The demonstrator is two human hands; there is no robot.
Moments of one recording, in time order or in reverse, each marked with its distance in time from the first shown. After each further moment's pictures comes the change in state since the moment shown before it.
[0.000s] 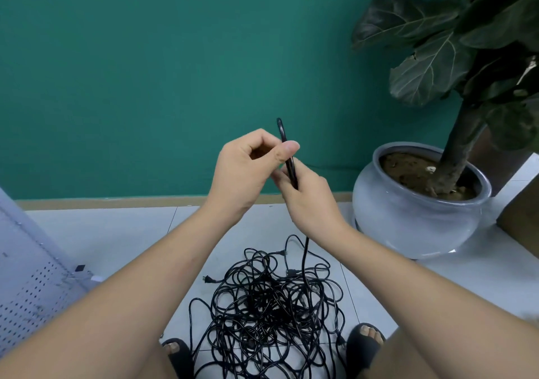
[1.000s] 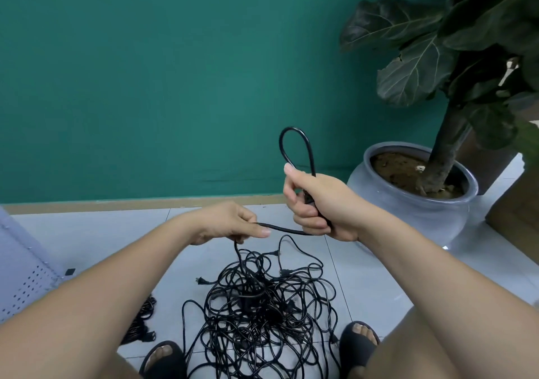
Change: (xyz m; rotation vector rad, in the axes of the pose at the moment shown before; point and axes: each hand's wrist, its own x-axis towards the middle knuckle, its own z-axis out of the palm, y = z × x) left_hand -0.003 -0.097 -0.037 0.271 -0.767 -0.610; right_hand -0.006 0.006 -0.061 0.598 -0.534 0.319
